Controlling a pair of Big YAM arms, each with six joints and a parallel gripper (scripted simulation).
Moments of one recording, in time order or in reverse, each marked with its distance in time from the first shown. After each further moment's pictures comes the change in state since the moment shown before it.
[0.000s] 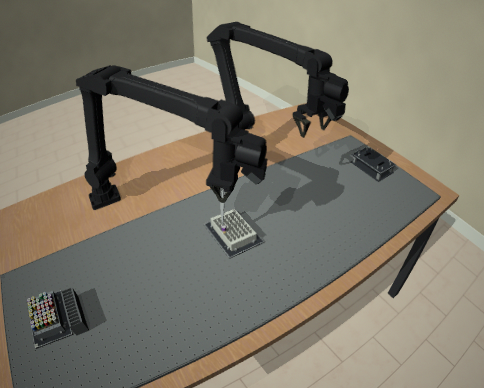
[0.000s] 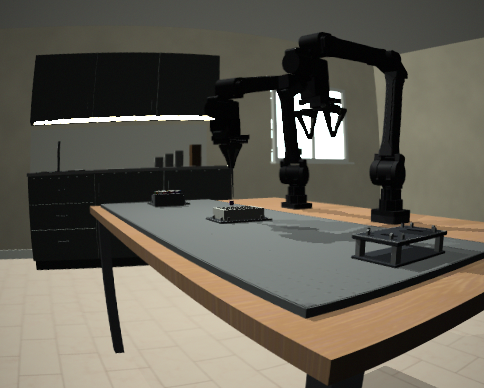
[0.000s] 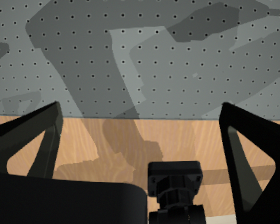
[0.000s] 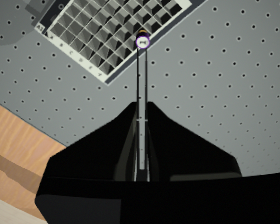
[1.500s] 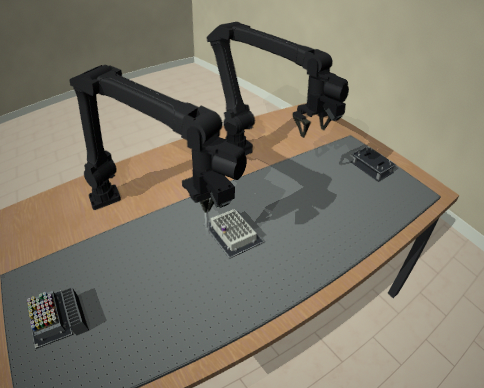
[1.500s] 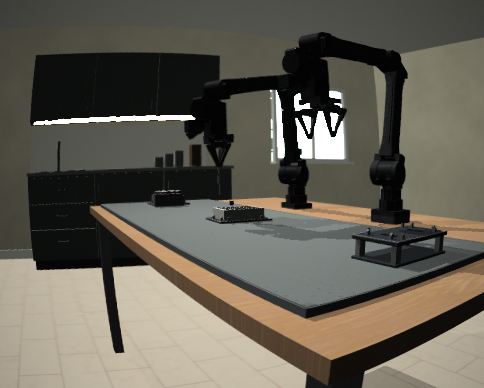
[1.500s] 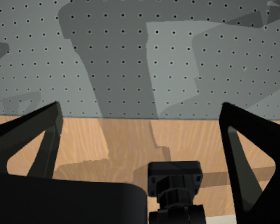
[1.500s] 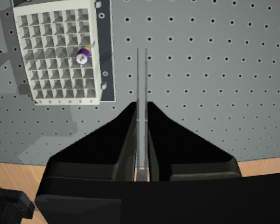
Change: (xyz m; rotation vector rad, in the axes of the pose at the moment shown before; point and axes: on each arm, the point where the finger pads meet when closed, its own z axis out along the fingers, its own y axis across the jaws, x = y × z) left arm 0.000 0.000 0.000 0.000 0.000 0.000; right arm 0.030 -0.052 -0.002 -0.029 -0.018 0.776
